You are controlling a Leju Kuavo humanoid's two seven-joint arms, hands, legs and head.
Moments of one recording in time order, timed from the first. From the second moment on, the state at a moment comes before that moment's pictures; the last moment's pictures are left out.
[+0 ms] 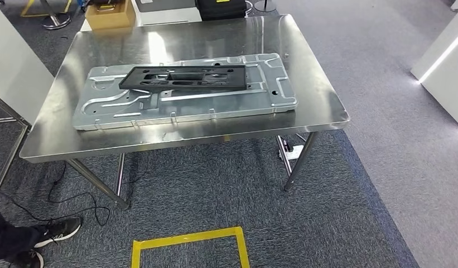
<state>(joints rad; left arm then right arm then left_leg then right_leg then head) -0.12 -0.10 -1.55 -0.14 1.19 0.51 -0.26 -0.05 0.21 -0.96 -0.24 0.90 -0.47 -0.10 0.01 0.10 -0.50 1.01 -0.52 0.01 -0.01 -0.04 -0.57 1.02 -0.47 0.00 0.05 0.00</state>
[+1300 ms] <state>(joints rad) -0.11 -0.09 -1.55 -0.14 1.20 0.51 -0.27 -0.04 0.22 -0.97 -0.24 0.88 -0.46 -0.08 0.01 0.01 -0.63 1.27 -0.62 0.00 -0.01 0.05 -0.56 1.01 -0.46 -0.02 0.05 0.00</state>
